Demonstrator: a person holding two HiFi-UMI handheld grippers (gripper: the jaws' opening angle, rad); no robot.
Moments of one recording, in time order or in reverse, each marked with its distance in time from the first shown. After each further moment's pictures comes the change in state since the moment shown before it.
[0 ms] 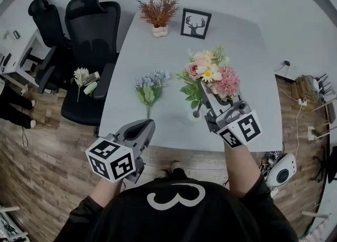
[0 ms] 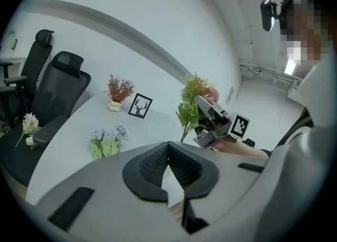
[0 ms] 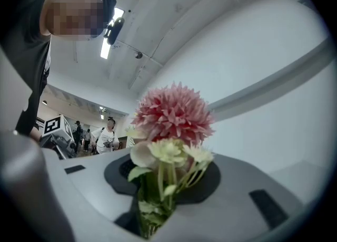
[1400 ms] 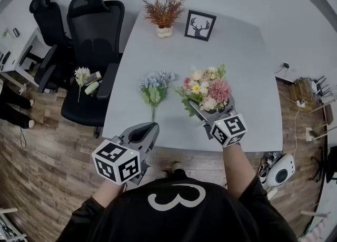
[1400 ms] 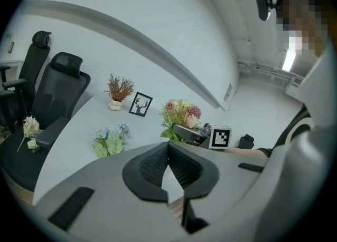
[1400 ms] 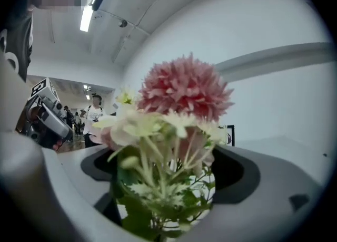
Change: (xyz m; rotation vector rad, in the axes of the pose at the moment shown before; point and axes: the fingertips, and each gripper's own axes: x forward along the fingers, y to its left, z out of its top) left arm -0.012 0.012 -0.009 0.028 0.021 -0.013; right arm -0.011 -0.009 -0.126 0.056 0.319 -0.142
